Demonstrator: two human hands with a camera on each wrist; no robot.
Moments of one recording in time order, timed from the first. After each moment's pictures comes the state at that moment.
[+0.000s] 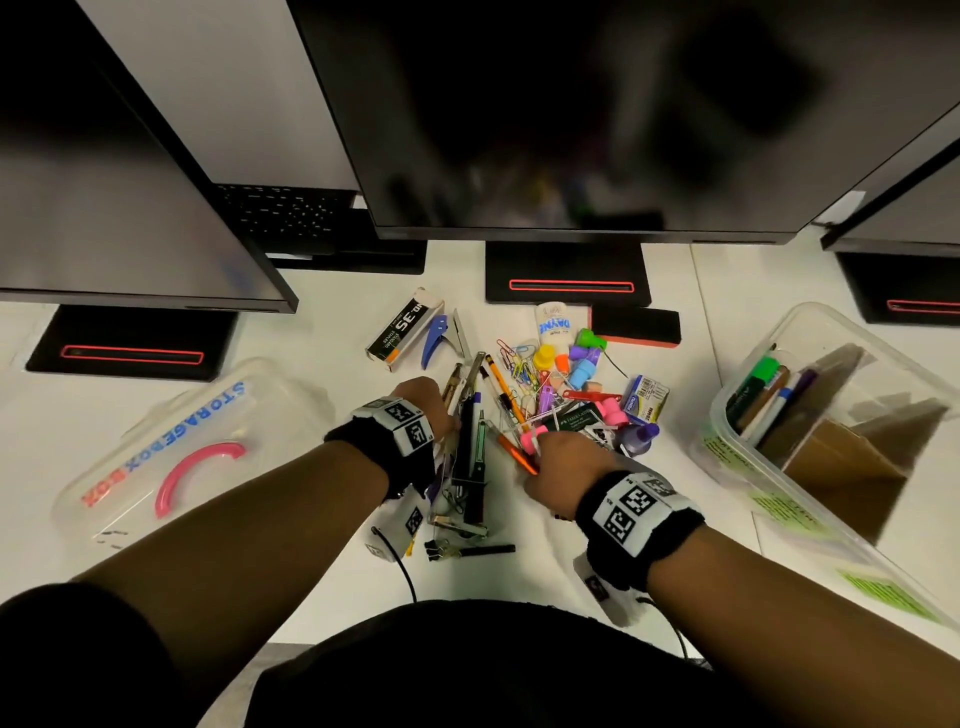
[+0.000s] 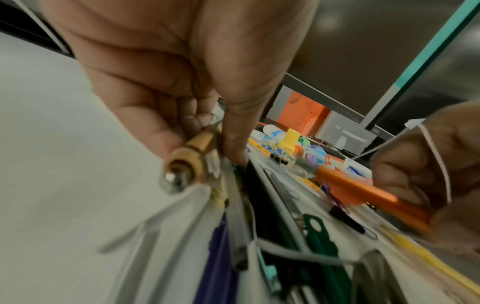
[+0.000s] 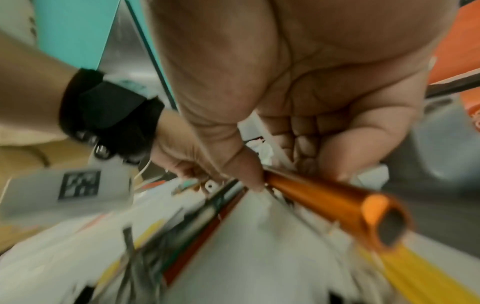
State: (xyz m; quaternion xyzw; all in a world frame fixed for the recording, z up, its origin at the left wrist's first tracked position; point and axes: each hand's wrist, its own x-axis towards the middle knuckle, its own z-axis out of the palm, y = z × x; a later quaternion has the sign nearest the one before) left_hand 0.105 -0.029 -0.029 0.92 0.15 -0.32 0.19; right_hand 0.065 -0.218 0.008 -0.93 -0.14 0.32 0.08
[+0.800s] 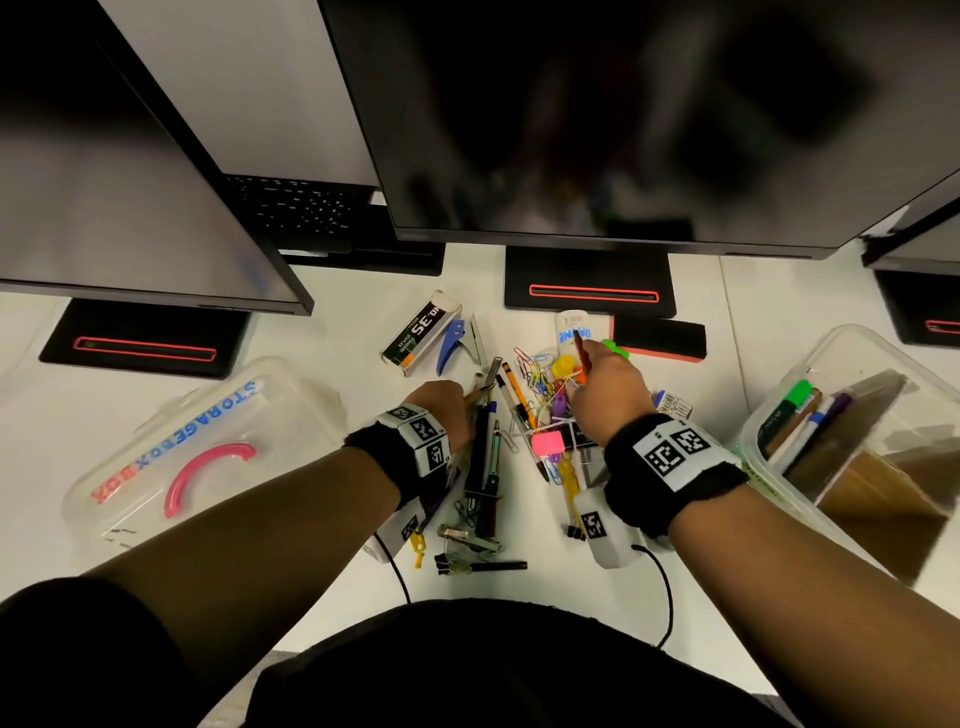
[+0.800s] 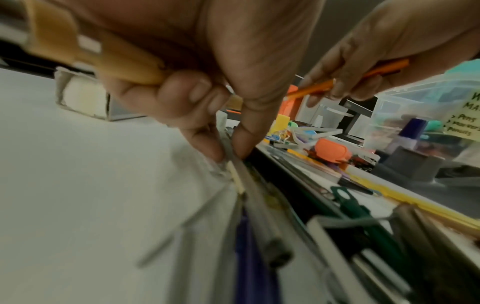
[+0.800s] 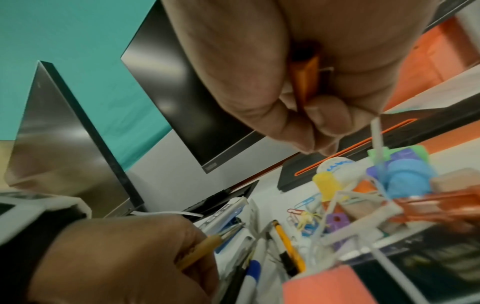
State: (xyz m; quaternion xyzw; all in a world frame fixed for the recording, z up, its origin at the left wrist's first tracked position) left_hand 0.109 -0.031 -0.027 0.94 0.08 -0.28 0.16; right_hand 0.135 -0.210 0.026 -0.96 0.03 0.18 0.20
